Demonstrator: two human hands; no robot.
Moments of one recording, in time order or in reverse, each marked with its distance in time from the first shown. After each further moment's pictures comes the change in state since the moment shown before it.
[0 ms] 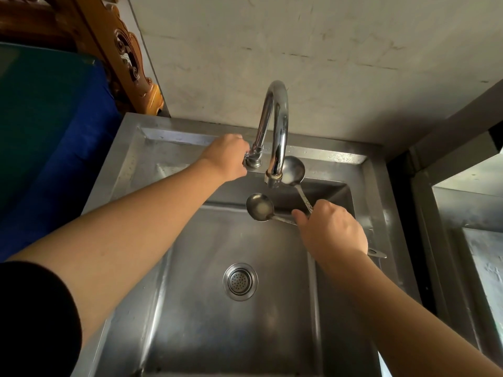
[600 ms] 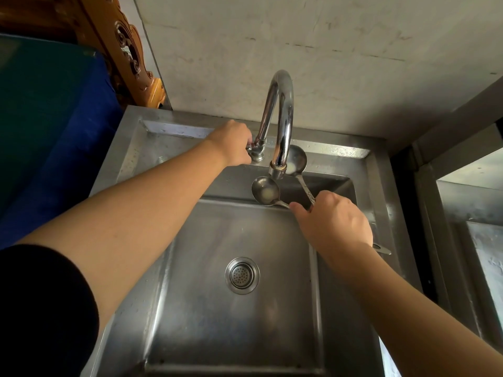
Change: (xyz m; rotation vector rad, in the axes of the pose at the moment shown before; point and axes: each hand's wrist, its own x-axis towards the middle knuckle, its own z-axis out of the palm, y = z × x) left_hand 0.006 0.002 -0.017 -0.134 -0.102 -0.053; right_hand -0.004 -0.006 -0.005 0.000 0.037 -0.011
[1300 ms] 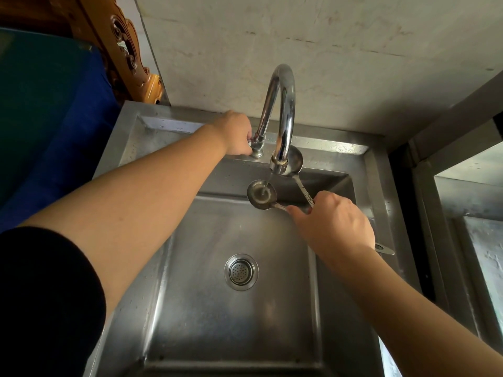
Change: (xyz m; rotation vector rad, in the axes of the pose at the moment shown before) left_hand 0.009 0.001 -0.009 0.015 -0.048 -0.019; right_hand -0.015 -0.003 -0.007 -0.020 0.007 -0.015
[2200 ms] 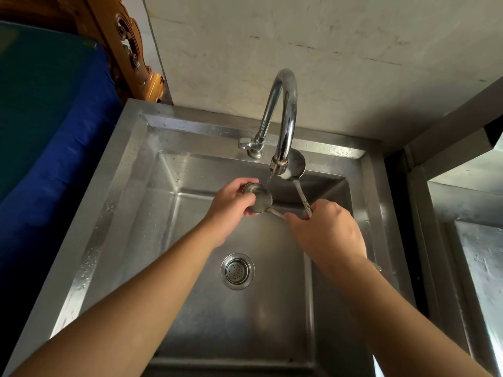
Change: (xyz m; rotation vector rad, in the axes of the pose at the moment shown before) left_hand -0.113 0.025 0.109 -1.475 0.146 -0.305; right_hand -0.015 -0.005 -0.006 0.133 -0.080 0.089
